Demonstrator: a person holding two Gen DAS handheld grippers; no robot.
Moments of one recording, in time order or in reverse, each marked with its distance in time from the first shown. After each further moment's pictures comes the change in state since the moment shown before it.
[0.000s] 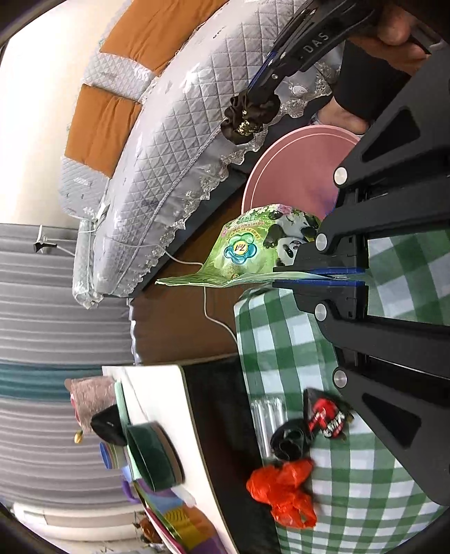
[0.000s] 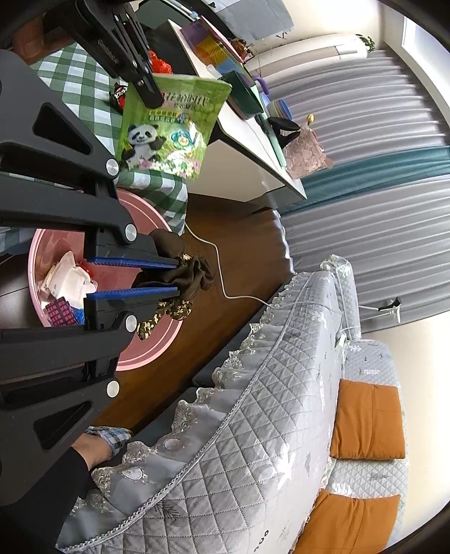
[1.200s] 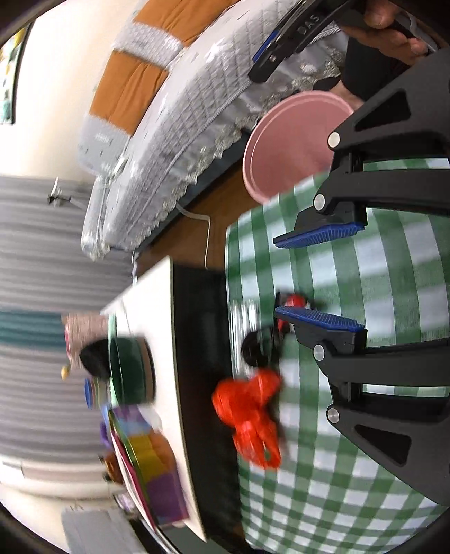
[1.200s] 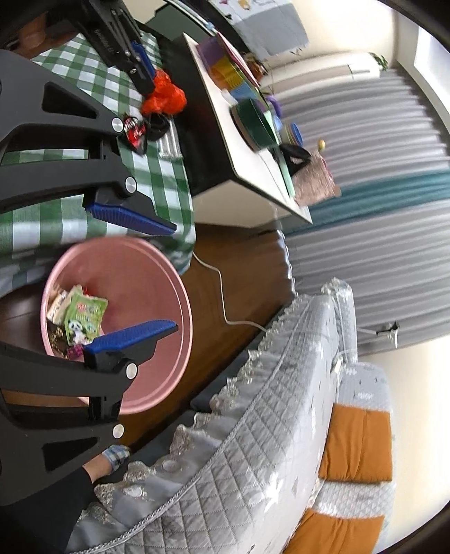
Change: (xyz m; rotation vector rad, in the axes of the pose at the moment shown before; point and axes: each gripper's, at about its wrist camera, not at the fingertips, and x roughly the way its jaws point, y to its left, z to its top) left arm -0.054 0.102 -0.034 -0.146 -0.030 0.126; right arm -0.011 0.066 -0.010 -0.064 0.005 0.063
